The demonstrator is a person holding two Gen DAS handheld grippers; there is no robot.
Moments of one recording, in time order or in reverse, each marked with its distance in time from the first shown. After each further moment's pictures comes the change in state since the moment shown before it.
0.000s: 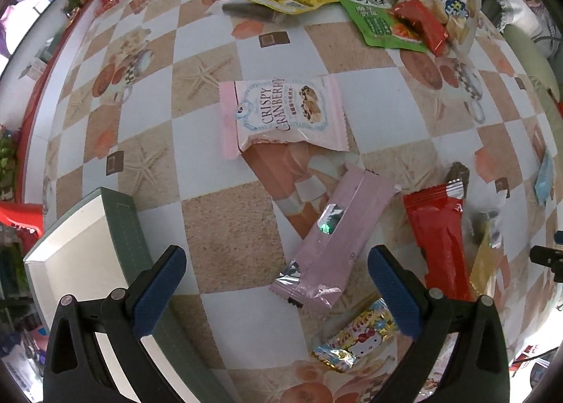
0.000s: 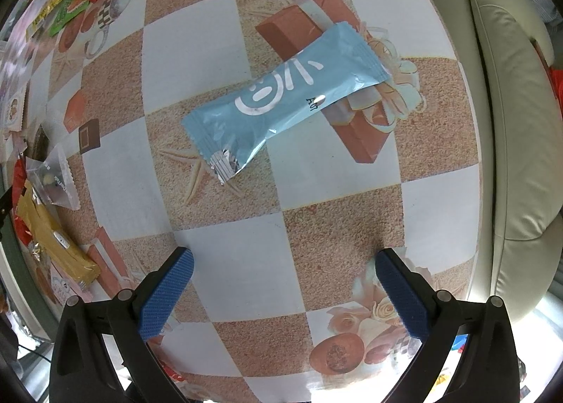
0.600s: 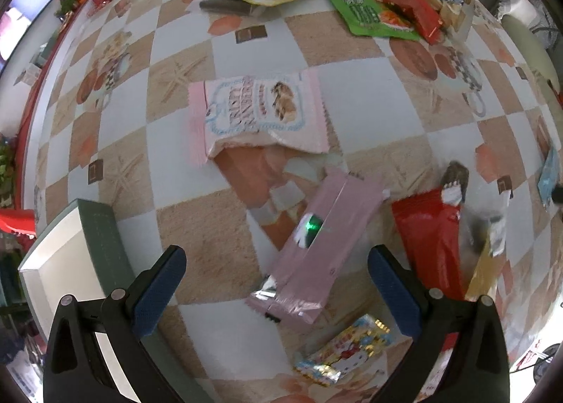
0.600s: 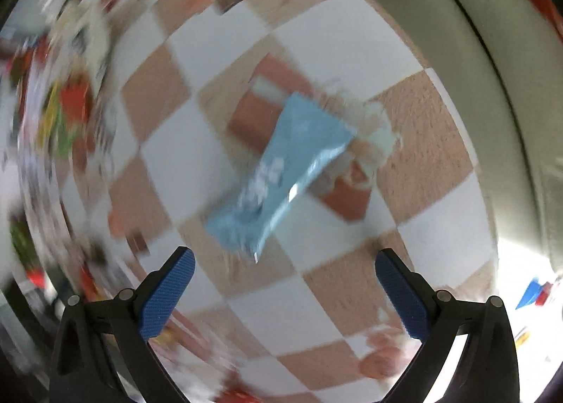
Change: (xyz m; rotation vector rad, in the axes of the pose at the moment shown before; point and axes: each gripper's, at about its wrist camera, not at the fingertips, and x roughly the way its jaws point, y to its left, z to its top) left arm 0.014 -0.014 0.015 0.022 0.009 0.005; right arm -0.012 -0.030 0.059 0.377 -0.023 0.234
